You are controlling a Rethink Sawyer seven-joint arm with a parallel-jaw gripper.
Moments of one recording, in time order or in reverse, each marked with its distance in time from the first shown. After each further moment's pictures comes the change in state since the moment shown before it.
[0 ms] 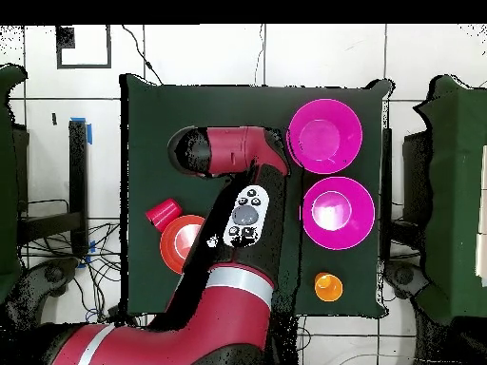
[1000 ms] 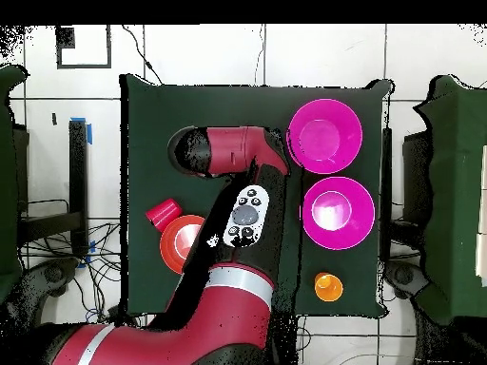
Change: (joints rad) arm 0.000 0.001 0.000 0.000 0.000 0.000 0.000
